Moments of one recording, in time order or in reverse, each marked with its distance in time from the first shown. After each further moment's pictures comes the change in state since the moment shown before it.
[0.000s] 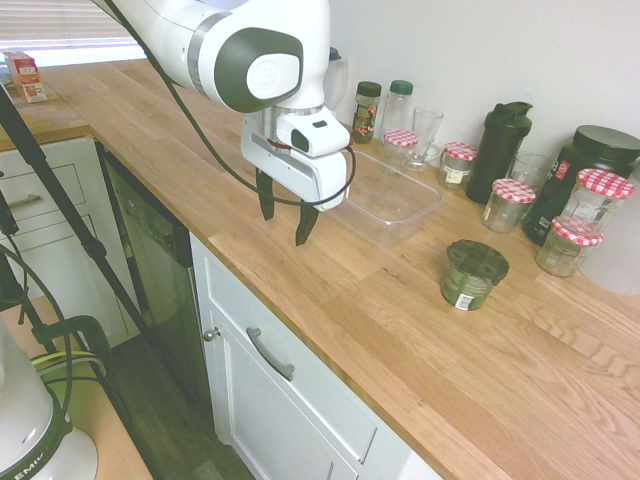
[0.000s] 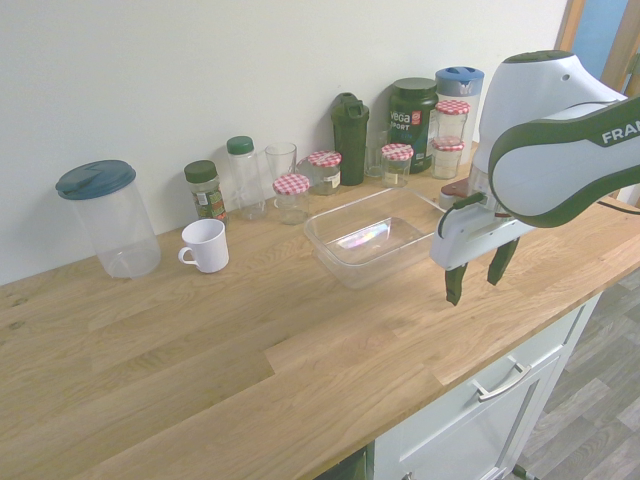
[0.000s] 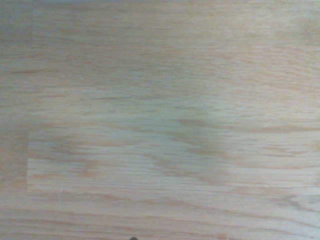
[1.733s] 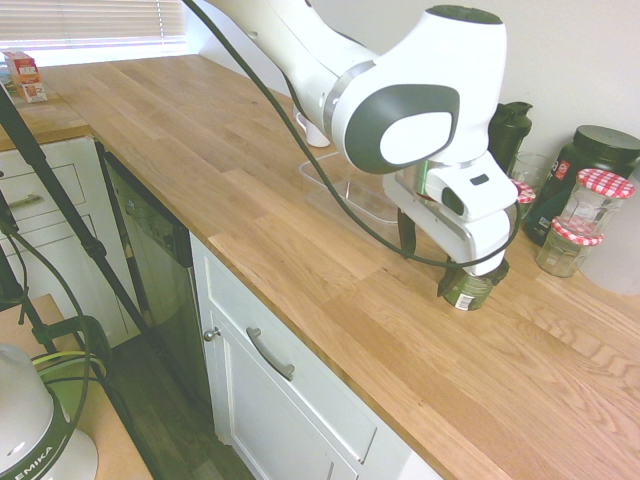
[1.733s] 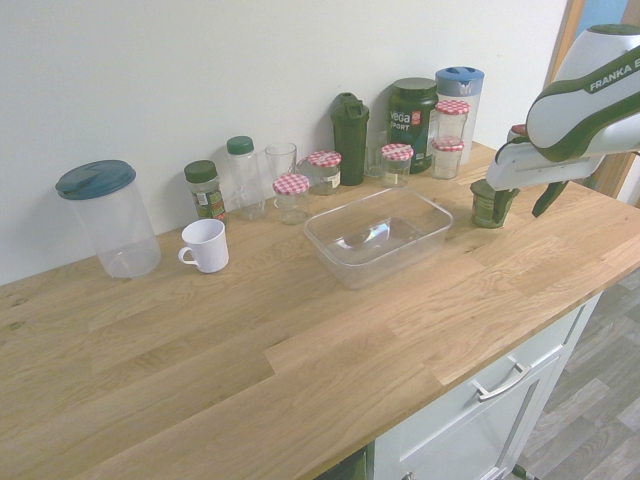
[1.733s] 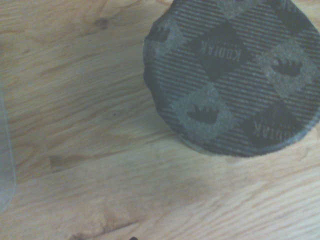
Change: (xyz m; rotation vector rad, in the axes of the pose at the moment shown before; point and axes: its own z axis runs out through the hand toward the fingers) arm 0.198 0.098 0.001 0.117 0.160 0.313
